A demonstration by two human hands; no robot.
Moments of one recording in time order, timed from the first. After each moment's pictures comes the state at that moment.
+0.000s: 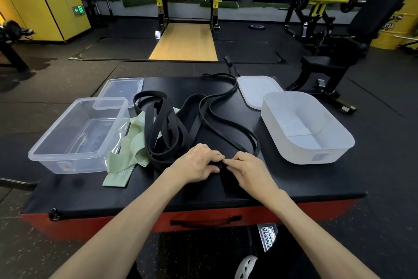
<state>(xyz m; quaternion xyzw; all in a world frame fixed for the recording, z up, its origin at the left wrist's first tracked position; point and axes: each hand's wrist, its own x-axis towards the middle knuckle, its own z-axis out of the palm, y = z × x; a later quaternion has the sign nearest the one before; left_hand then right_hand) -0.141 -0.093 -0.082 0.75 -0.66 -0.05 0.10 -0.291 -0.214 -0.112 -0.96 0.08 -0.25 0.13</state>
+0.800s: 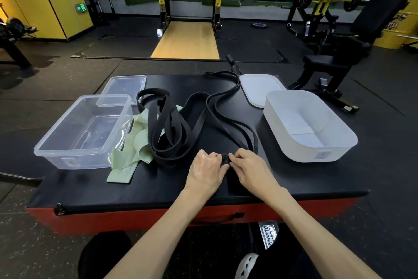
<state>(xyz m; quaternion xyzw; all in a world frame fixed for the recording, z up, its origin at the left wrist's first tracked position) -0.194 -0.085 -0.101 0.86 -0.48 0.08 0.17 -0.290 -0.209 -0.112 -0.96 0.09 -0.25 0.11</state>
